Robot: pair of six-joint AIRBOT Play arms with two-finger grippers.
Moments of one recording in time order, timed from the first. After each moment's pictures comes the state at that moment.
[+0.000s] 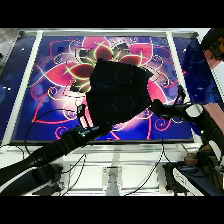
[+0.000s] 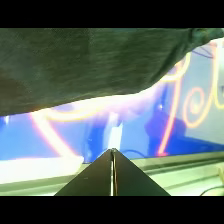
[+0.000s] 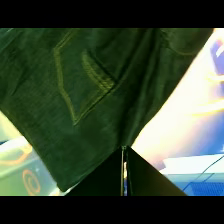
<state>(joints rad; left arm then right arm) -0.95 -0.95 0.55 1.67 -0.34 -2.88 0.01 -0.95 0.61 -0.89 0.79 1.72</state>
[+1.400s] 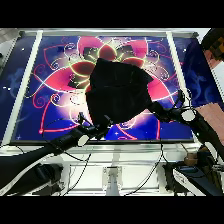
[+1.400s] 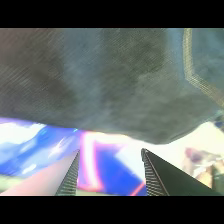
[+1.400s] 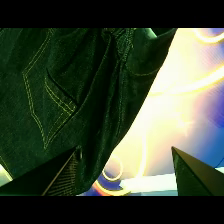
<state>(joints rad) -0.87 -1.19 0.55 1.16 -0.15 -2.90 0.01 -0.98 0.54 -0.91 0.66 1.70</state>
